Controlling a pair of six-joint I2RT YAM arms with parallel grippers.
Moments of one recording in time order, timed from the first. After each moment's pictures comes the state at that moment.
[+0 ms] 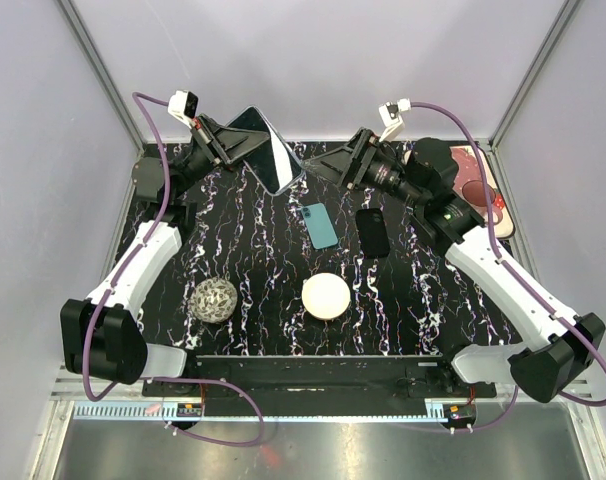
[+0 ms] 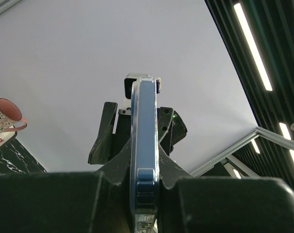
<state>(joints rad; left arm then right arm) -0.20 1.34 1.10 0.91 0.81 -1.67 0.59 1.29 1.34 0.04 -0.41 0.90</state>
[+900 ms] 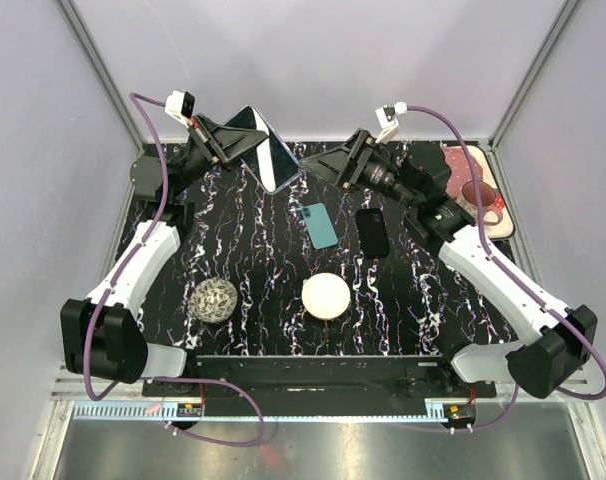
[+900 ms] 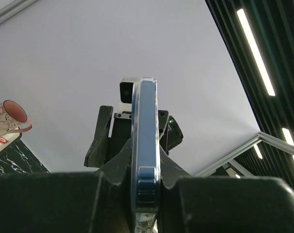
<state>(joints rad) -0.18 1.34 1.10 0.89 0.81 -1.66 0.59 1.32 1.29 0.14 -0.41 0.94</state>
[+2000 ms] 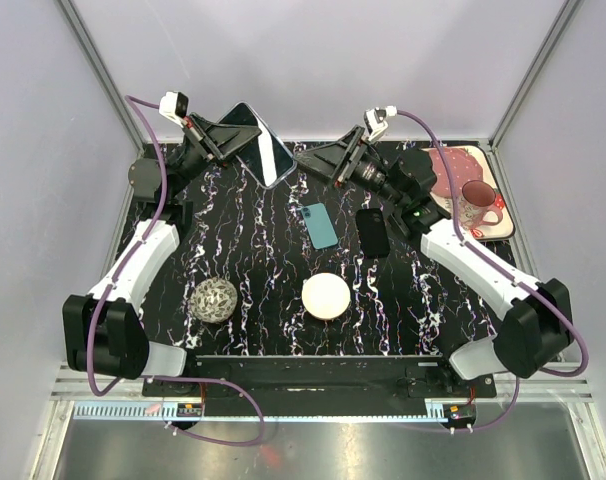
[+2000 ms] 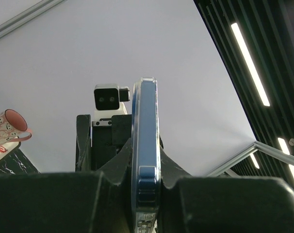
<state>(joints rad) -0.15 1.36 1.09 0.95 0.78 -1.70 0.57 1.43 1.19 0.50 -0.49 1.22</state>
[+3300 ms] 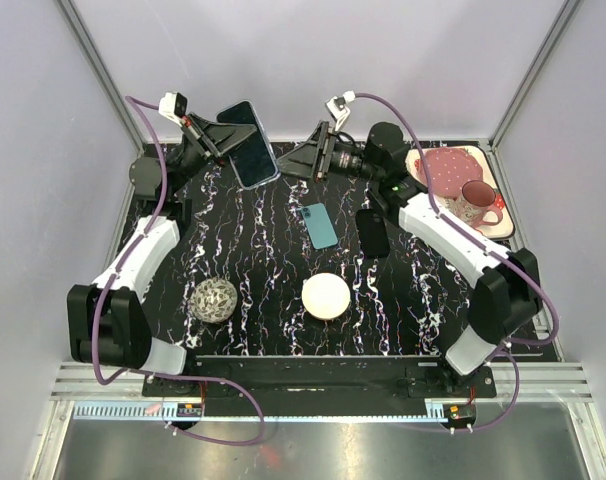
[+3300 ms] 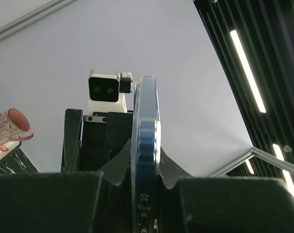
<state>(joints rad) -0.12 1.41 1.09 1.00 0.79 -1.76 0.58 1.64 1.43 0.38 -0.73 1.07</state>
